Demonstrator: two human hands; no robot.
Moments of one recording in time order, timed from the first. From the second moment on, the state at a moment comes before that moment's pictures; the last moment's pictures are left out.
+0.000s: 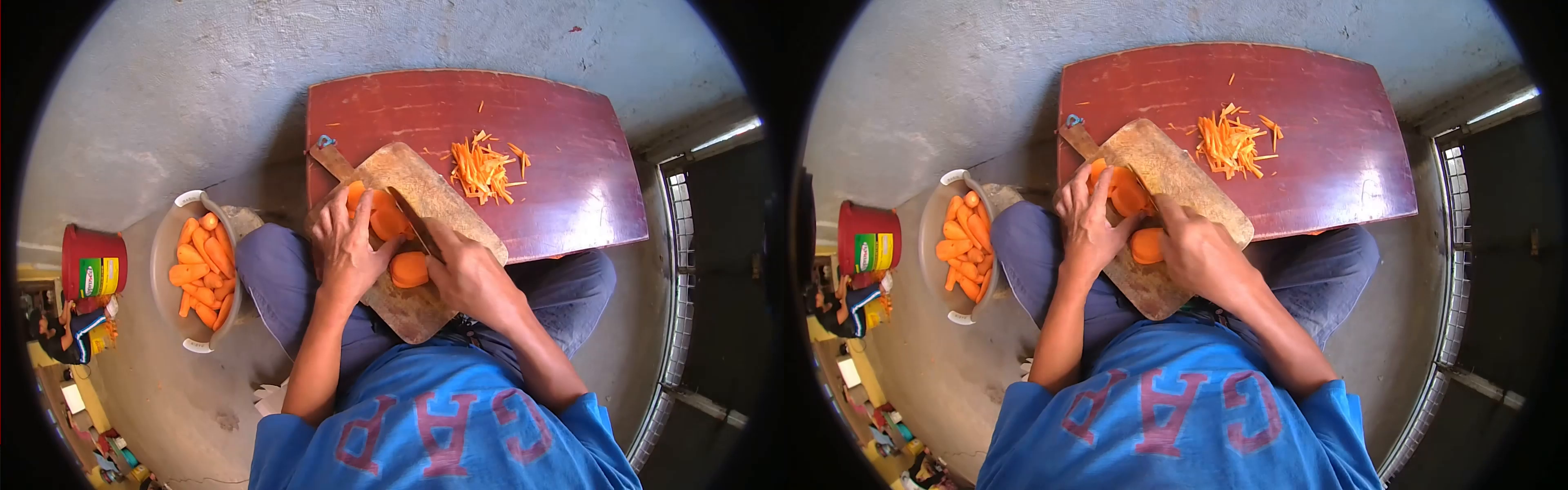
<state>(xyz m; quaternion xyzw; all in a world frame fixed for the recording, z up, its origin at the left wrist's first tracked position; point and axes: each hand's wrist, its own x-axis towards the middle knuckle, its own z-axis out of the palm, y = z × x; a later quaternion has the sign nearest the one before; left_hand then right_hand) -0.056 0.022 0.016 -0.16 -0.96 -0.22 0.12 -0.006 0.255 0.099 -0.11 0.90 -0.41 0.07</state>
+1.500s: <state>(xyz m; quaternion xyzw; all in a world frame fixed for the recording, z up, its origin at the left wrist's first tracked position) -0.060 0.055 0.003 -0.33 -0.88 -0.33 0.11 0.040 0.309 0.121 -0.12 0.92 -0.37 0.10</state>
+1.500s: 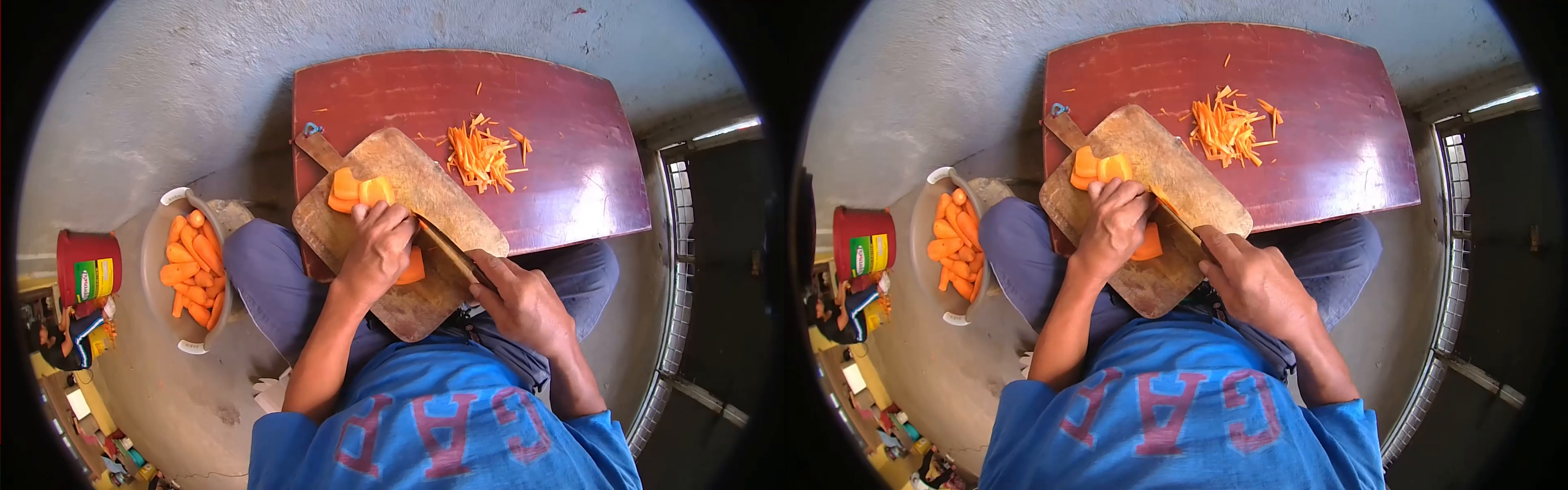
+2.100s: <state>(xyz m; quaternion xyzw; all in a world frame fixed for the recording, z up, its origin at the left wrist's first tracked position) -0.057 0.057 0.006 -0.32 -0.87 -0.34 0.13 0.029 0.291 0.123 -0.11 0.93 -0.34 0.10</state>
